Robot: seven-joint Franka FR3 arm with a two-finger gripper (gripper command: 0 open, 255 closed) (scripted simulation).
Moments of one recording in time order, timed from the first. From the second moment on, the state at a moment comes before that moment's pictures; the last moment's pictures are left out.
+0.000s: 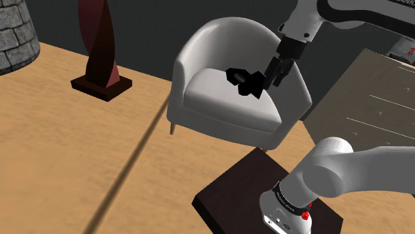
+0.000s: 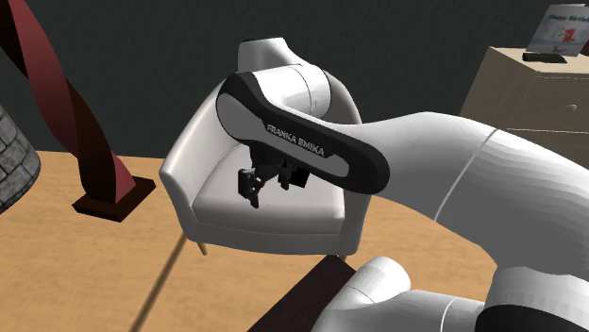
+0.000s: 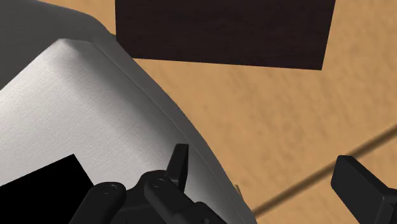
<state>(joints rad) 0.01 -0.79 -0.06 -2.33 0.02 1.48 -0.05</state>
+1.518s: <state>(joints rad) 0.02 -0.49 -0.39 -2.44 -0.22 2.43 -0.51</state>
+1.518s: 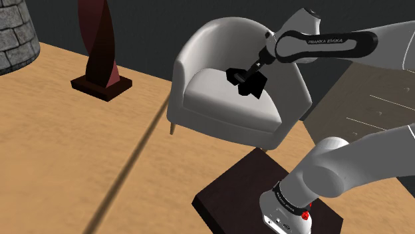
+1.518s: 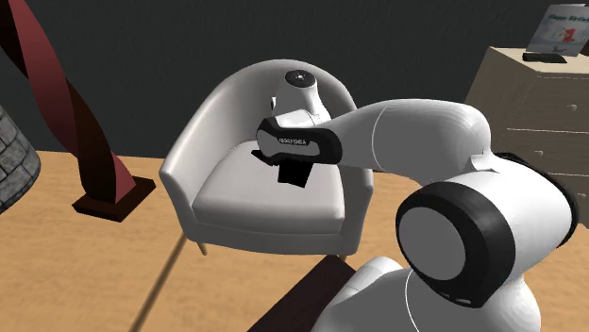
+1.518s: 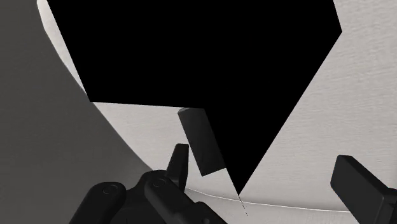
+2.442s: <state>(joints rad) 0.05 -0.37 -0.45 -2.48 -0.20 2.65 -0.58</state>
